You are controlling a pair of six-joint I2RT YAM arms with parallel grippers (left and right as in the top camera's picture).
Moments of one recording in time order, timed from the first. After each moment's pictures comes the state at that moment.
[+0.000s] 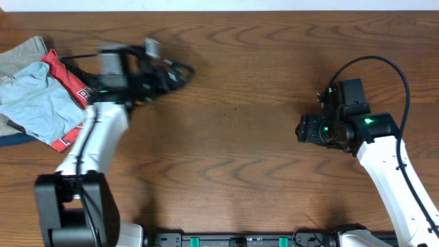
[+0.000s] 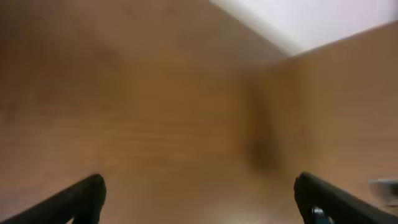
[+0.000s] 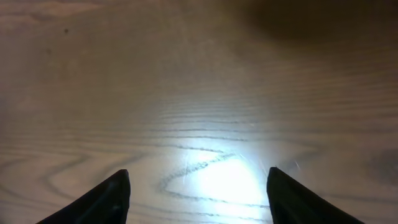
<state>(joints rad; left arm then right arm) -0.02 1.63 1.10 -0.31 0.69 -0.40 0.15 1.32 1.01 -0.94 -0.15 0.35</state>
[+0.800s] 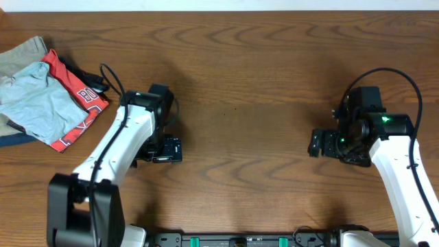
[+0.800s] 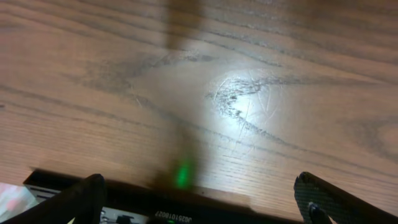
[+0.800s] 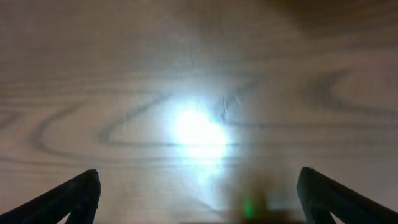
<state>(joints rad) -0.22 1.60 1.09 -1.29 -0.06 -0.35 0.02 1.32 1.01 -1.18 -0.11 0.22</state>
